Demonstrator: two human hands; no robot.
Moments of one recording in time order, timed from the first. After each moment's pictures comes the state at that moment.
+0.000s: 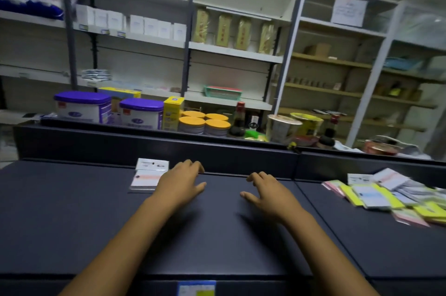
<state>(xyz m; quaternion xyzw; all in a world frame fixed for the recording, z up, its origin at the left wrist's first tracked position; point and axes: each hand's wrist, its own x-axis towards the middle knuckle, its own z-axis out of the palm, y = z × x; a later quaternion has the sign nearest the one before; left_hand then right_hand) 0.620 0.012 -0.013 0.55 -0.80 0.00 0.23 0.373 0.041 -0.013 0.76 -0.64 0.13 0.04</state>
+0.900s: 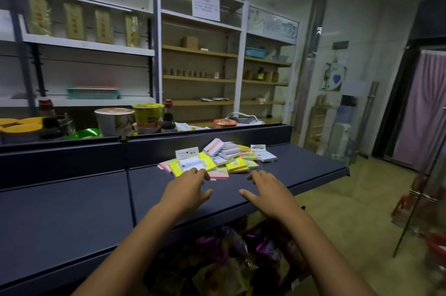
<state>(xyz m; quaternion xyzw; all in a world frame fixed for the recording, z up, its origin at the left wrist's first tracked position) 0.158 0.177 0.003 0.35 -0.91 -0.04 0.22 -0.040 0.292 0.003 0.59 -0.79 0.15 0.07</state>
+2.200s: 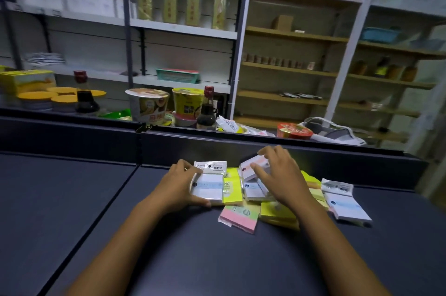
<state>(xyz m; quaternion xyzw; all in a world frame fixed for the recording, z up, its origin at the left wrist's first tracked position) 0.087 -0.018 -0.051 0.57 -0.79 -0.11 0.20 -0.181 -0.004 -0.010 0.73 -0.61 0.28 0.09</state>
